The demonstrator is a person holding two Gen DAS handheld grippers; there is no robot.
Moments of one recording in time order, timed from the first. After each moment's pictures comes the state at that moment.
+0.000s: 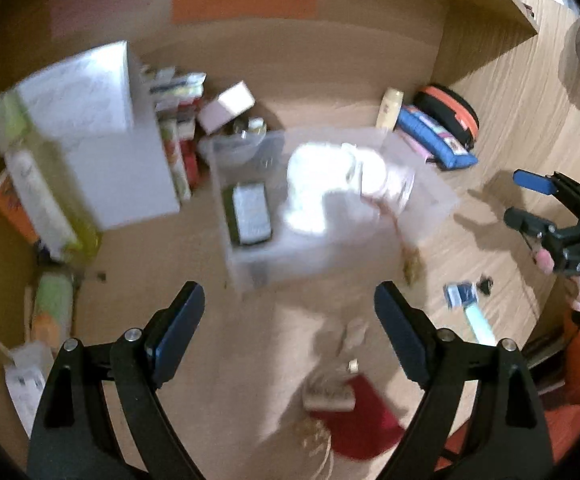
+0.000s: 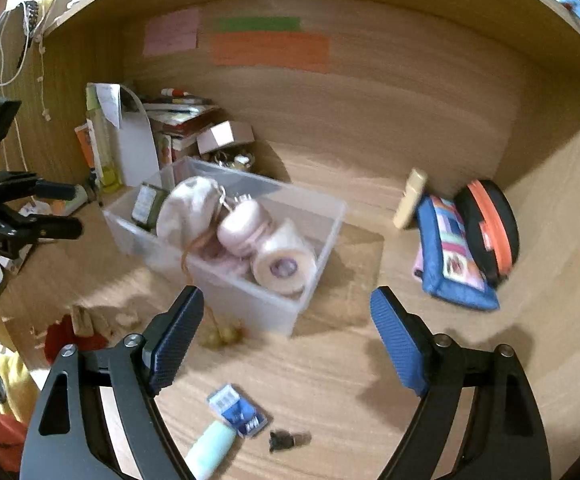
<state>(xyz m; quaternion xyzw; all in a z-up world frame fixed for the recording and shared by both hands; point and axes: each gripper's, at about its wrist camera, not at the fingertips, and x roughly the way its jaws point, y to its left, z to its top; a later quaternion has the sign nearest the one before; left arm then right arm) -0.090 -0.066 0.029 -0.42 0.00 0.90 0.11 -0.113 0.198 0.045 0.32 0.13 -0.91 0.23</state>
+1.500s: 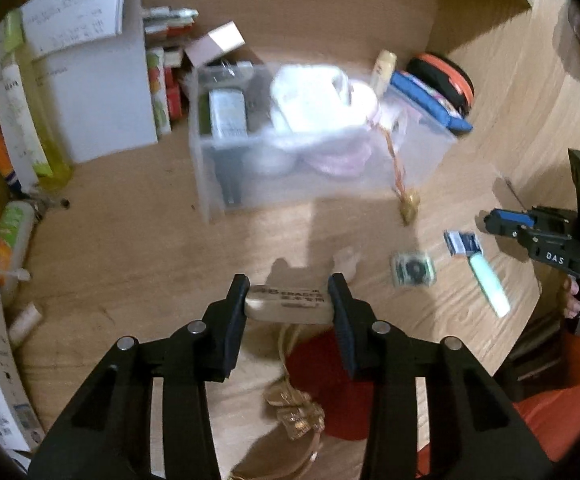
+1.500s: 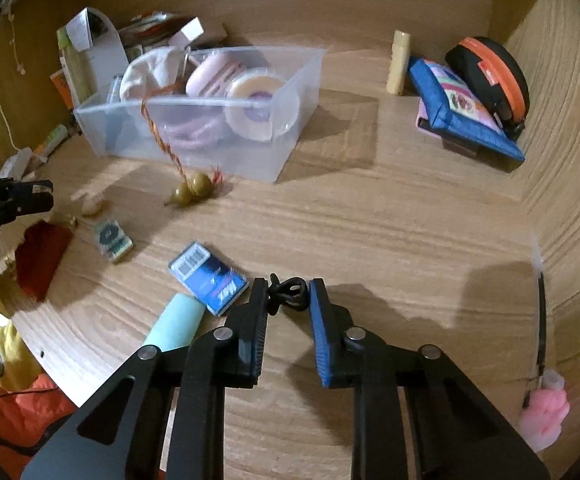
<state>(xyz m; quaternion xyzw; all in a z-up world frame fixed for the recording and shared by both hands) -0.064 -0.055 -0.021 -0.43 -0.02 0.90 0.12 -0.103 0.235 -0.037 0.43 0.09 -0.87 0.22</state>
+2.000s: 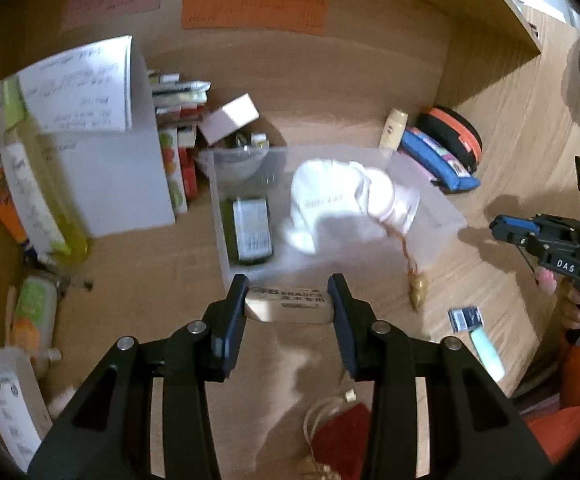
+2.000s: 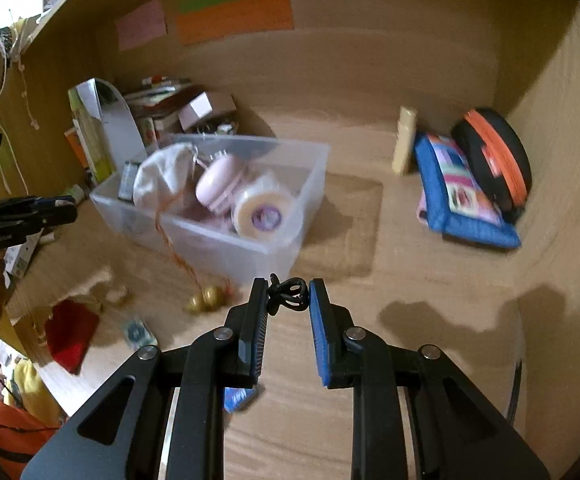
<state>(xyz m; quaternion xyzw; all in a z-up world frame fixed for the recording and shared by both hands) -0.107 -0.066 0.024 -0.37 -0.02 0.92 0.11 -0.144 0.217 0.018 0.36 0.08 -0.89 0.25</state>
